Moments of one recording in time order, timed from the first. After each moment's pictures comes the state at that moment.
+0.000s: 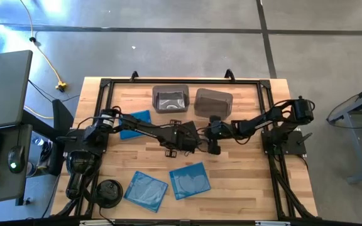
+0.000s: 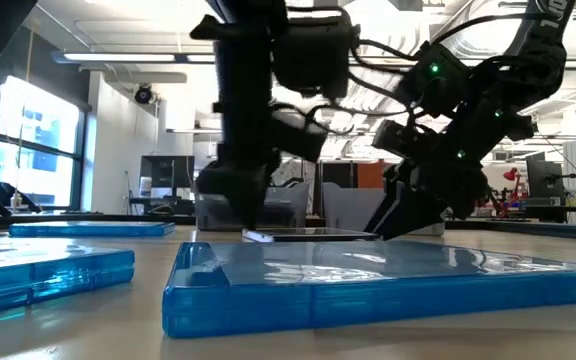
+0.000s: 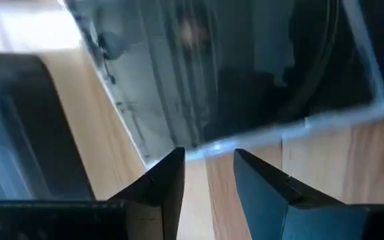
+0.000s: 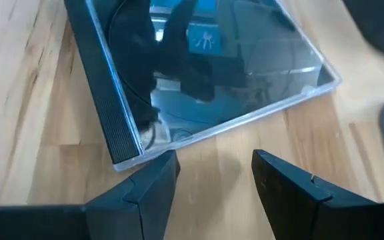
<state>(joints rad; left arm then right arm) -0.13 2.11 1.56 -0.95 -0.48 0.02 -0.04 1.68 0.52 0.39 0.11 -0.06</state>
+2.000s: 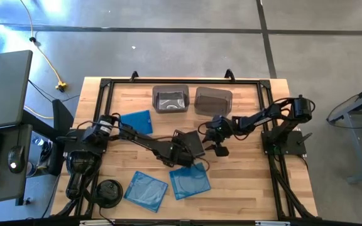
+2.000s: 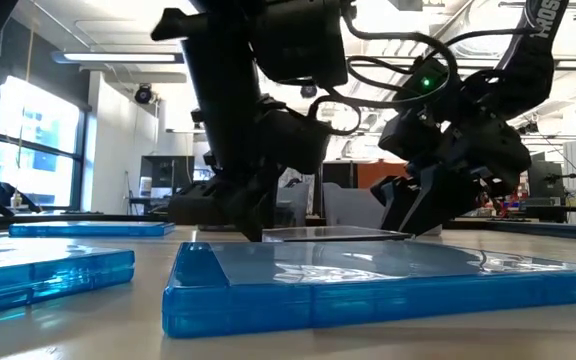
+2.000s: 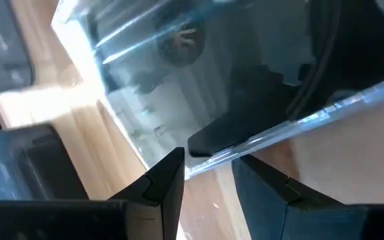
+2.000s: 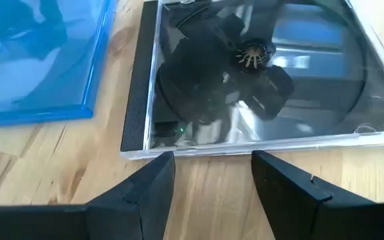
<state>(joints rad) -0.27 2.12 1.48 -0.75 -0.60 0.18 -0.14 1.68 0.51 0.42 -0.40 -0.17</state>
